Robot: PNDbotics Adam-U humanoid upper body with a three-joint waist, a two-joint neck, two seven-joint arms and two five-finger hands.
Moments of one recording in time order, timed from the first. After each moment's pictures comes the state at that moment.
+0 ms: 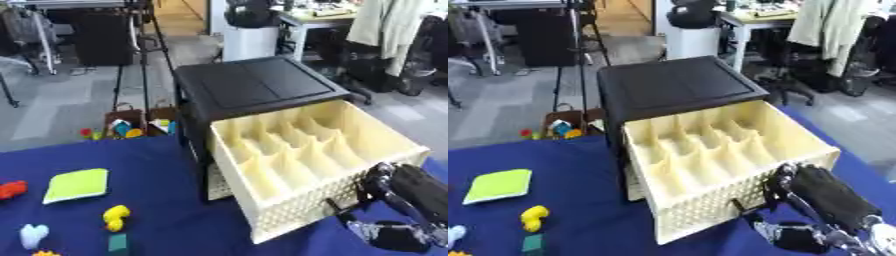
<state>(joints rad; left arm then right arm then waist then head) -0.40 0.46 0.10 -1.99 0.09 -0.42 0.49 -0.08 -0.85 0.15 -1.99 0.81 -0.04 0.00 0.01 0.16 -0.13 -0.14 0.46</state>
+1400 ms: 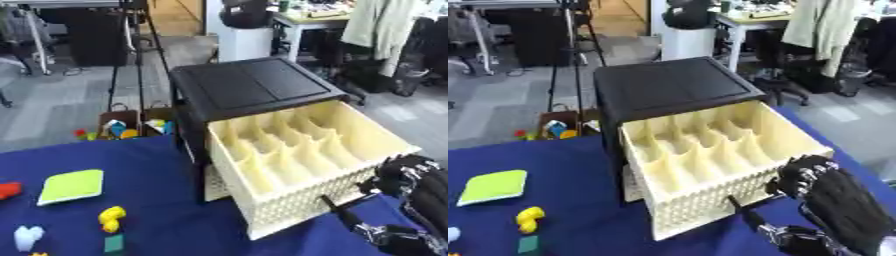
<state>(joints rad) -0.40 0.46 0.09 -1.99 0.09 -0.42 0.50 -0.04 -0.86 0.13 -1.99 1.04 -0.12 -0.38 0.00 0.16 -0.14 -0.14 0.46</state>
